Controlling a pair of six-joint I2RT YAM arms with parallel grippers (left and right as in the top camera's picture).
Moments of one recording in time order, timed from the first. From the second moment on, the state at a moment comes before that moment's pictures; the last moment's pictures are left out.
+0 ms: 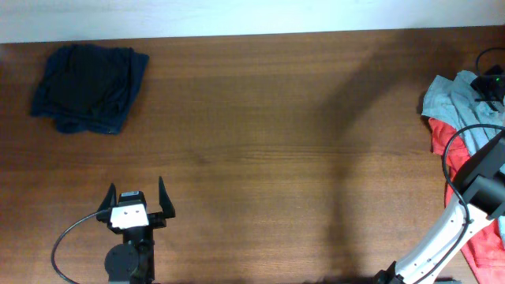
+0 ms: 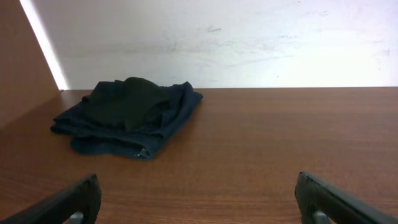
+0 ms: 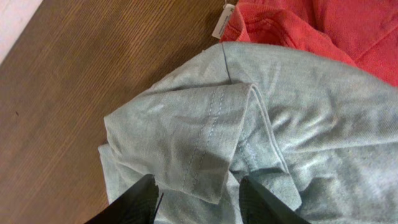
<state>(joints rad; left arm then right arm) -0.03 0.02 0.01 -0.06 -0.17 0.04 -0.64 2.41 2.13 -0.69 -0.07 0.35</state>
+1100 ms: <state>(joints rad) -0.03 0.02 0.01 -0.06 -0.17 0.04 -0.69 2.45 2.13 -0.65 -0.22 0.52</state>
